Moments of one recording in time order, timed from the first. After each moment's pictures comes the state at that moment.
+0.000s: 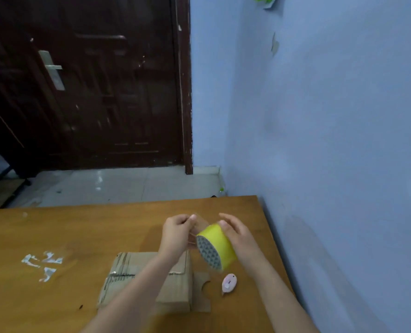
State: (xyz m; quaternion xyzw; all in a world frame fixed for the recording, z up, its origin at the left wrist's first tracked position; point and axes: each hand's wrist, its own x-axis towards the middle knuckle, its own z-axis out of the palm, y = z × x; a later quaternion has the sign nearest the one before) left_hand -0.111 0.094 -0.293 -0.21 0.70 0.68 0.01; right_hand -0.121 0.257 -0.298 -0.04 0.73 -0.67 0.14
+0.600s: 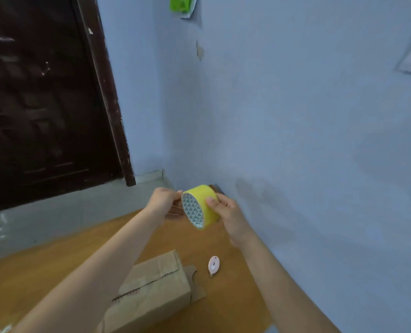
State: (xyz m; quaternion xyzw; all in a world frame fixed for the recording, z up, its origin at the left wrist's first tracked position) left_hand -0.164 0.072 -0.237 -0.10 0.73 0.65 0.21; right_hand -0.080 0.222 -0.236 0.01 0.68 -0.73 -0.01
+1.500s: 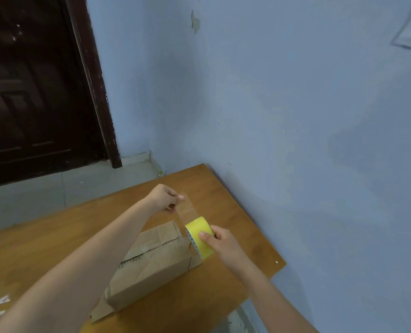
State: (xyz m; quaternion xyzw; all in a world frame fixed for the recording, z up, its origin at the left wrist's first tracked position) left_hand -0.159 0.044 -0.312 0.04 0.82 0.50 0.27; right_hand 0.012 0.192 -0.308 0.10 0.79 -0.61 0.08
